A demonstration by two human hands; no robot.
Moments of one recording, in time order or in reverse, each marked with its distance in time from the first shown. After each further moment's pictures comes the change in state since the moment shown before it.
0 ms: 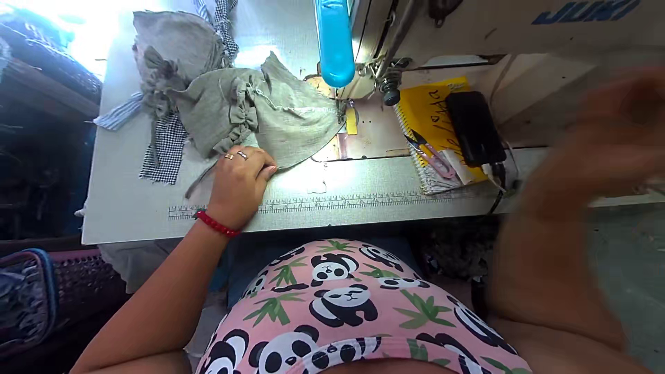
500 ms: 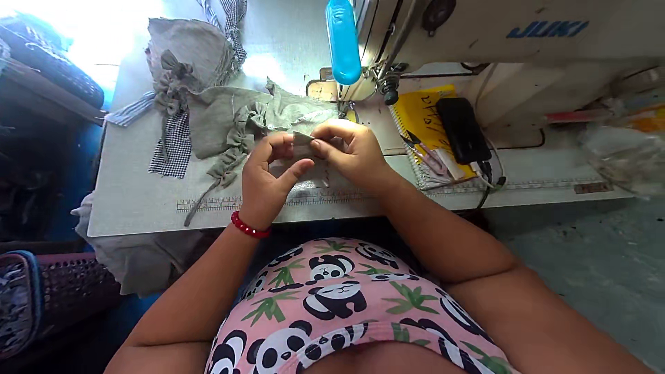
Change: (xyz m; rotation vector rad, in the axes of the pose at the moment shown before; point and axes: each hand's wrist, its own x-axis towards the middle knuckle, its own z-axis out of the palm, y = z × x) left_hand 0.006 0.047 0.012 -0.771 0.342 -0.109; right_hand 0.010 -0.132 0.153 0.767 -0.562 0.129
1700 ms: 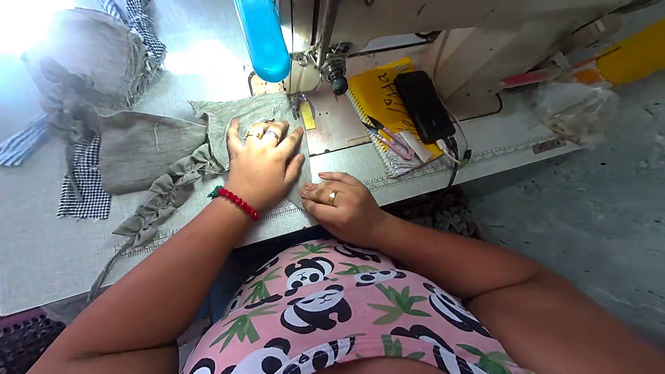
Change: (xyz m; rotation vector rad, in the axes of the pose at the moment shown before) left_hand 0.052 -0.025 0.048 0.896 -0.619 0.175; right_hand -0.100 0.019 -0.006 -0.695 -0.066 -0.353
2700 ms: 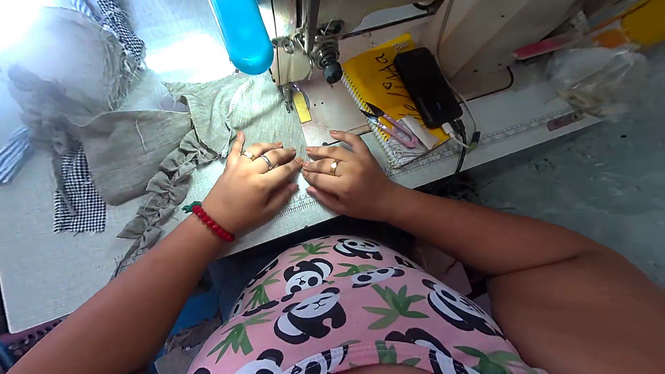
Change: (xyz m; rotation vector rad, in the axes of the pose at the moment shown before) left_hand -0.029 -0.024 -0.001 -0.199 0.001 0.375; right_hand 0.014 0.027 -0.009 -0.059 -0.071 0.074
